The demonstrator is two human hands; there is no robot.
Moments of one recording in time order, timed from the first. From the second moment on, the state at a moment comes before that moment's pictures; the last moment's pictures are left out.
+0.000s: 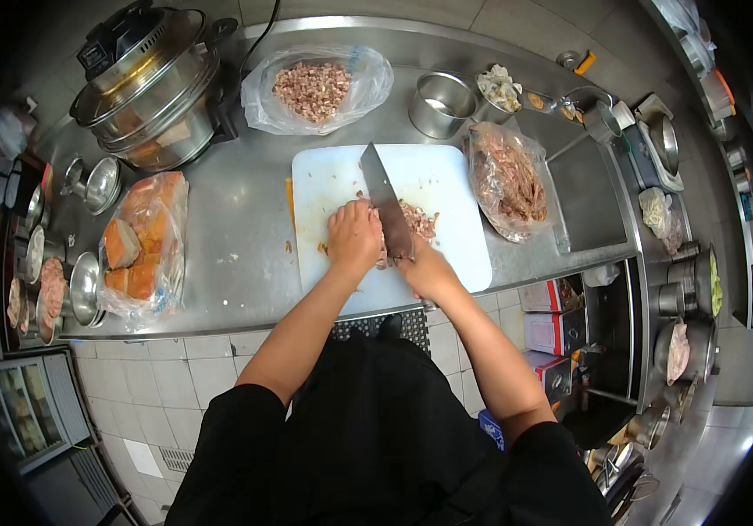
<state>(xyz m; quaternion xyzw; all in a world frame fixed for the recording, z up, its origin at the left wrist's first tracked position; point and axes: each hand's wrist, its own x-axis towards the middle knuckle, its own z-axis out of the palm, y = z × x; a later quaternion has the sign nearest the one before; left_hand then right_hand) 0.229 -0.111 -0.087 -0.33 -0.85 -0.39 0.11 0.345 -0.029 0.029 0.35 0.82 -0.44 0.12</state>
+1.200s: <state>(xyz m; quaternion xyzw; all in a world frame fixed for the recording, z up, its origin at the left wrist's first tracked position) 0.228 -0.117 -0.089 -0.36 -0.86 -0.34 0.10 0.334 -0.030 -0.003 0.31 0.84 -0.44 0.12</state>
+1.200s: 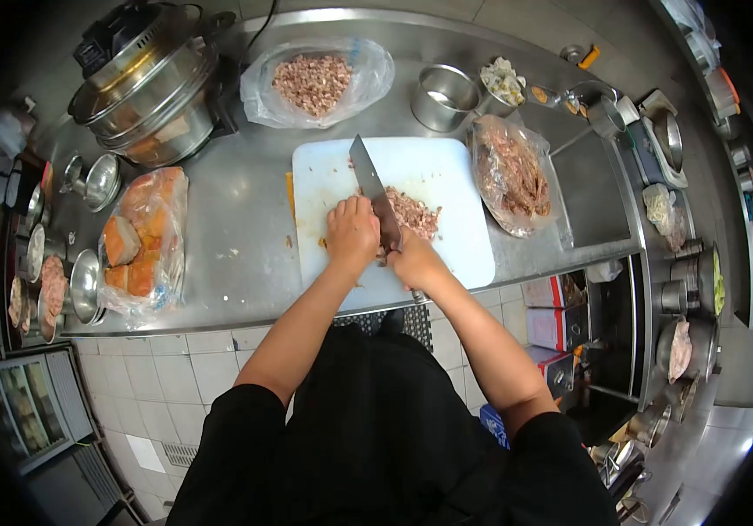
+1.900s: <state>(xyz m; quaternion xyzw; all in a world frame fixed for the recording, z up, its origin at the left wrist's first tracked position) 0.224 -0.126 -0.092 -0.38 -0.85 -0.35 0.12 0.340 -0.030 0.005 0.28 0.86 -0.40 0.15</state>
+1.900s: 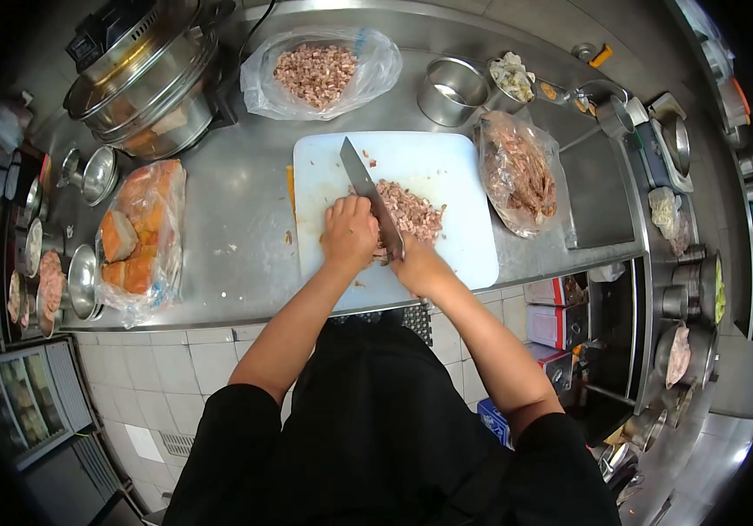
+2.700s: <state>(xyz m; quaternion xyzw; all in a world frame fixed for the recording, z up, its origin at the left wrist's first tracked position) 0.201 -0.128 -0.078 -0.31 -0.85 -0.41 0.08 0.370 -0.026 0.044 0.34 0.78 -0.52 0.10</state>
